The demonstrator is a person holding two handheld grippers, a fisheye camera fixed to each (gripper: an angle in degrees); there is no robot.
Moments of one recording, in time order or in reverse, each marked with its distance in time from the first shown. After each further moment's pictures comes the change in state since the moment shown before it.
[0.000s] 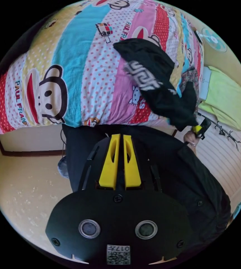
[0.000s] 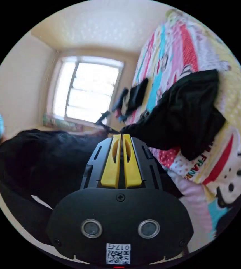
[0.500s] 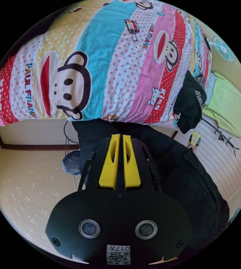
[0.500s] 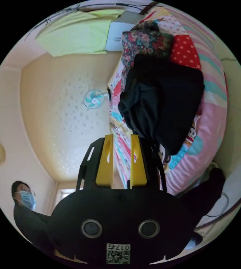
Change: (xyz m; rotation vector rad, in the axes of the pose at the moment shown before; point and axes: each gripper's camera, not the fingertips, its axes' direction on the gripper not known) left arm -0.087 -0.004 0.044 -0.019 0.027 -0.061; right arm 0.021 0.123 -0.116 0.966 0.327 0.444
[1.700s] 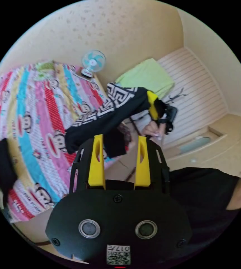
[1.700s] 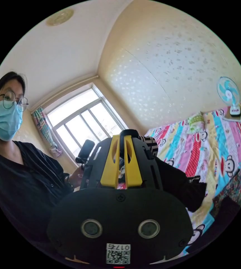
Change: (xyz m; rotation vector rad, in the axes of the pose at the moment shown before) left arm 0.131 0.251 0.011 0.662 0.127 0.833; right arm -0.229 0.440 0.186 -0.517 -0.389 -1.192
